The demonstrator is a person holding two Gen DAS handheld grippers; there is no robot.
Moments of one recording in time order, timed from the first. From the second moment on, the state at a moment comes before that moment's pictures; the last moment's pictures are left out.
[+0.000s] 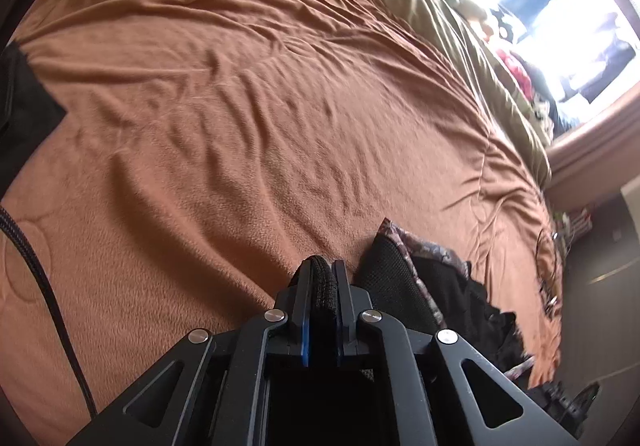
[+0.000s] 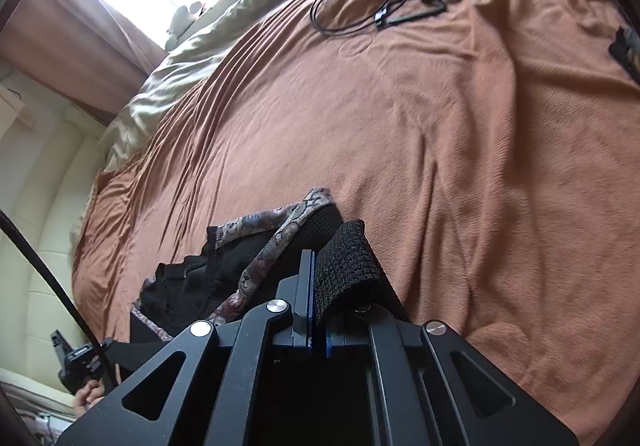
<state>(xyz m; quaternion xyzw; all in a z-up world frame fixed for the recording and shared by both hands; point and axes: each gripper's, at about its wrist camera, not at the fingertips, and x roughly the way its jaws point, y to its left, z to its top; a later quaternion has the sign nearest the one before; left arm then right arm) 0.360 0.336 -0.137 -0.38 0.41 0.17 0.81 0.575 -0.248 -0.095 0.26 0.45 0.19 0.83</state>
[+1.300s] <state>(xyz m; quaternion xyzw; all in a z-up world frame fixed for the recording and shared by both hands) 0.393 0.289 -0.172 -0.06 0.61 0.15 0.78 0.589 -0.176 -0.101 -0.07 0.50 0.16 0.85</state>
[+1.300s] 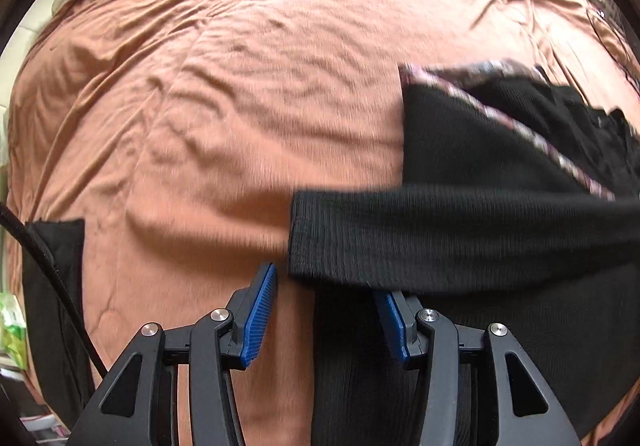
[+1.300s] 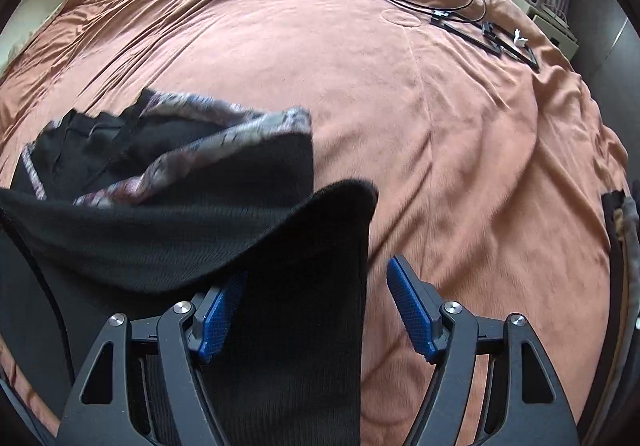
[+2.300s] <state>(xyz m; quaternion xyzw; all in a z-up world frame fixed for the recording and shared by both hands) 0.437 0.331 -0.179 -0.19 0.52 0.13 0.82 0.636 -0.211 -0.112 0.05 0.50 0.19 0.84</state>
